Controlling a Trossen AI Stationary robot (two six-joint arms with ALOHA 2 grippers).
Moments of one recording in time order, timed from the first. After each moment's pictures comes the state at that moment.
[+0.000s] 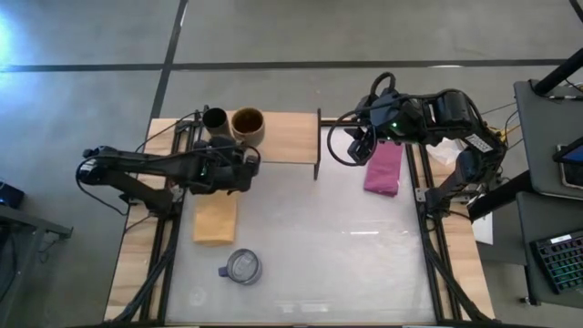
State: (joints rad) left arm -0.09 1.27 1.24 -1.01 -1.07 -1.09; right arm -0.01 1.64 2.35 -1.53 0.48 0.31
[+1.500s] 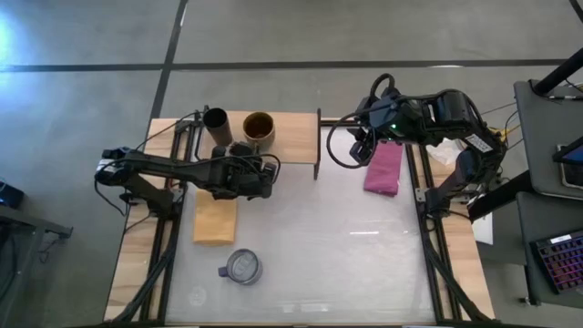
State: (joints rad) left arm -0.07 1.46 1.25 -0.93 -1.05 -1.08; right arm -0.01 1.64 2.35 -1.57 0.50 0.27
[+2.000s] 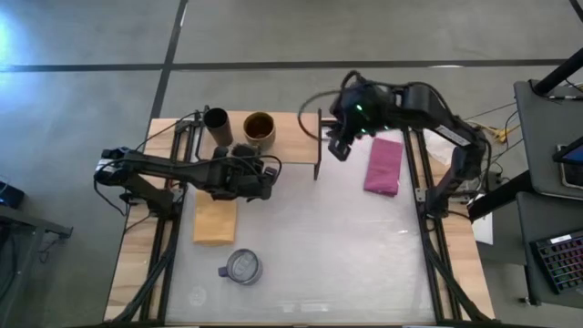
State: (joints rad) left arm -0.08 1.46 1.26 -0.93 -1.00 -1.01; right arm -0.19 1.69 2.24 -1.40 0.17 0.22
